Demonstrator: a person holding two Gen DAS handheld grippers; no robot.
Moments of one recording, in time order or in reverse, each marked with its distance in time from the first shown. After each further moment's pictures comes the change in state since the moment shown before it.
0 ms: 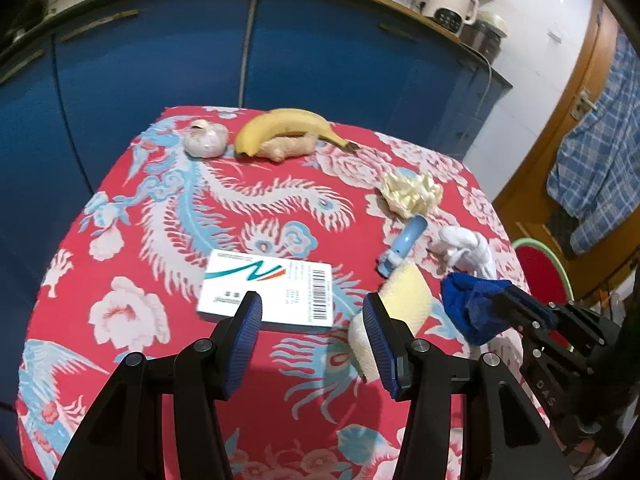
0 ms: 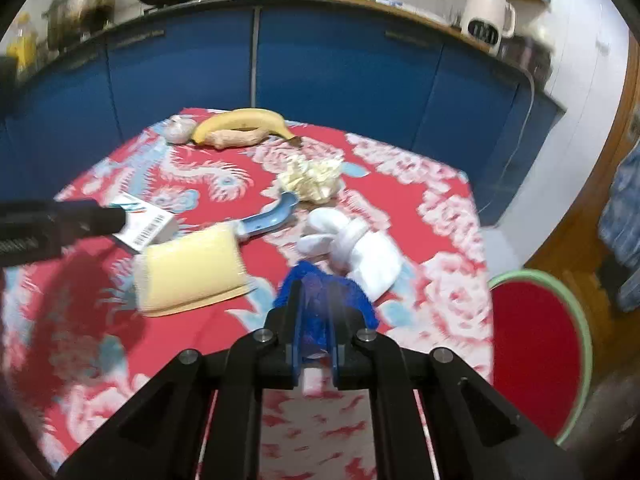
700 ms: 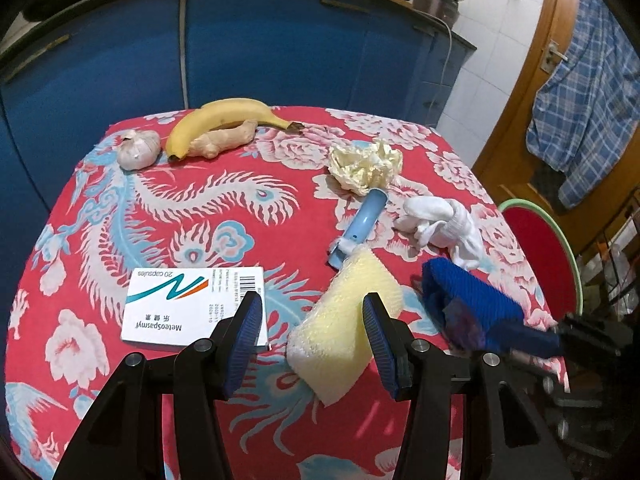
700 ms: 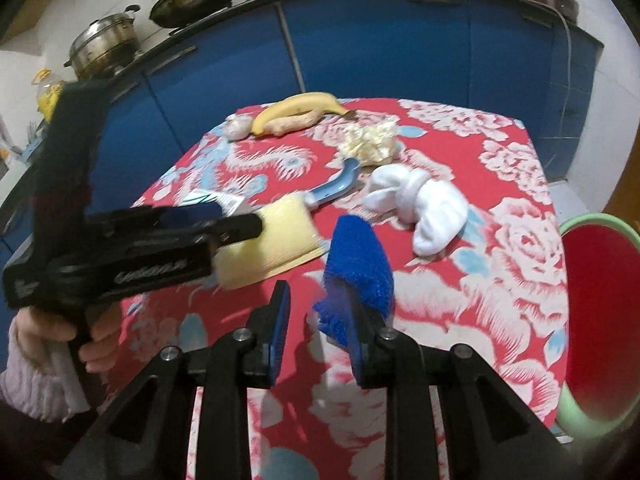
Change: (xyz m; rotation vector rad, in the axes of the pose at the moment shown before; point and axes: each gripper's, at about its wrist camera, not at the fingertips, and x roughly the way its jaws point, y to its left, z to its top) left arm 0.032 -0.038 -0.002 0.149 0.031 -0.043; right arm -0.007 -0.004 -0.022 0.116 0.058 0.303
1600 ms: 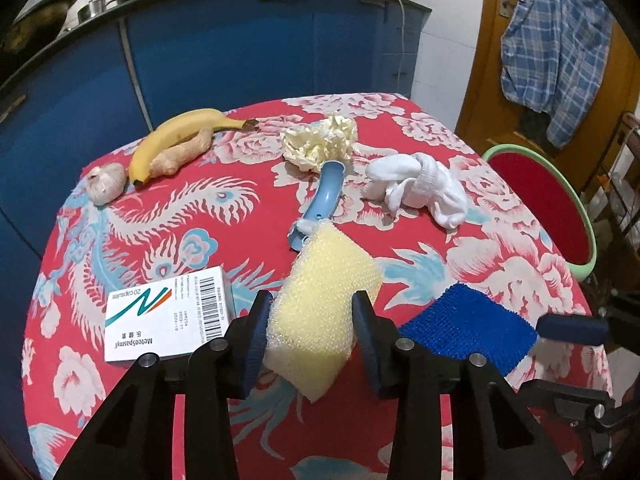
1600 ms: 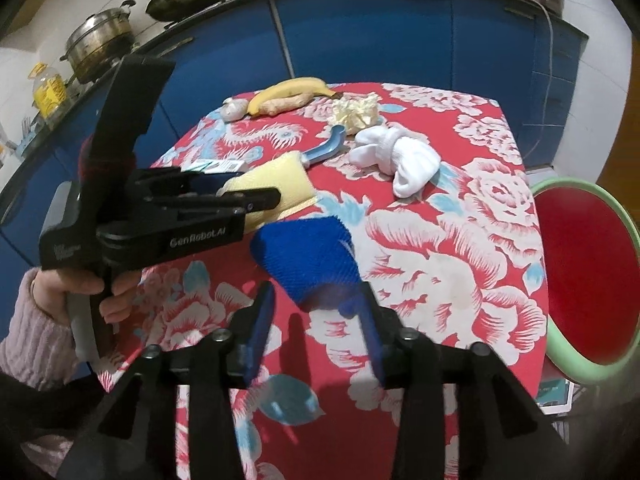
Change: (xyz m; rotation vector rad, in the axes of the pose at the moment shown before) left arm 0.011 -0.030 -0.013 0.216 0.017 0.022; right arm -0.028 0.000 -0.037 0.027 0.007 -0.062
